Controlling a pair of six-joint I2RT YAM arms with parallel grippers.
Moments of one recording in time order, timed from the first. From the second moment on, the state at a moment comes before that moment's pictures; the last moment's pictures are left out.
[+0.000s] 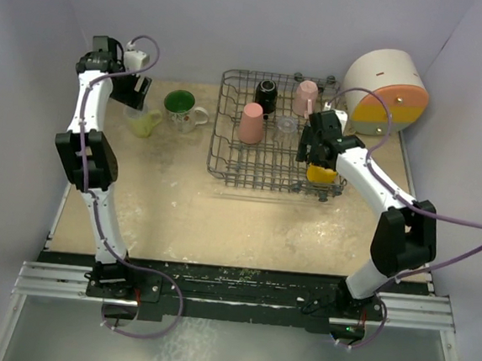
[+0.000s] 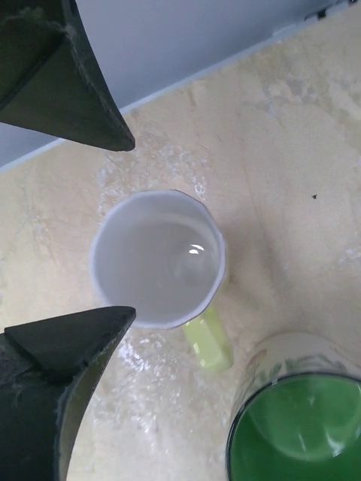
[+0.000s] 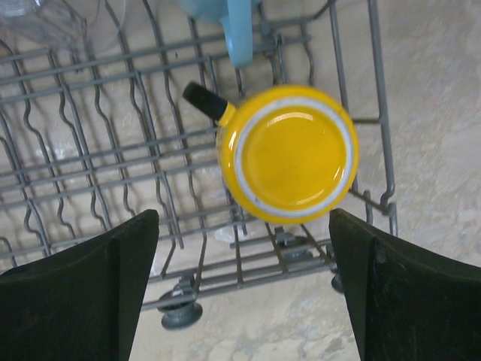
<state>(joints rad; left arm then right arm) 0.18 2.27 2.27 -0.99 0.17 0.45 0.34 1.61 1.28 -0.64 0.39 0.43</state>
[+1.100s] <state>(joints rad) 0.18 1.84 2.01 -1.03 0.34 0.46 0.35 2.08 1.73 -0.77 0.42 0.07</state>
